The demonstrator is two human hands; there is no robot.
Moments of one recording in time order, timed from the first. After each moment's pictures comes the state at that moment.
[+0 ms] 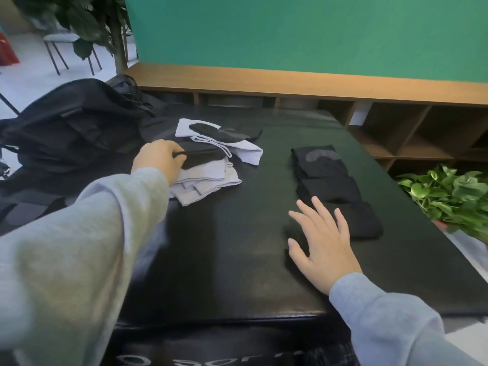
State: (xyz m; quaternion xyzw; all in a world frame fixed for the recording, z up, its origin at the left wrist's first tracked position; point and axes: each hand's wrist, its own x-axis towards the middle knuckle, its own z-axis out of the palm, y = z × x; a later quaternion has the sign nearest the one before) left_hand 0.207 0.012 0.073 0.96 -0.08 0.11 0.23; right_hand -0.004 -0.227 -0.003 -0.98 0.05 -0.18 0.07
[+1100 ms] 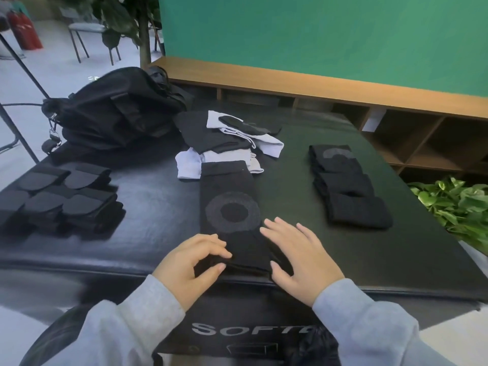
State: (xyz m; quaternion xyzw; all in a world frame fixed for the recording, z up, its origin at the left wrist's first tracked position) left_hand 0.009 0.078 -0.005 0.85 -0.30 0.01 0.44; right_hand -0.034 -0.162 -0.006 -0.98 -0.13 -0.13 0.11
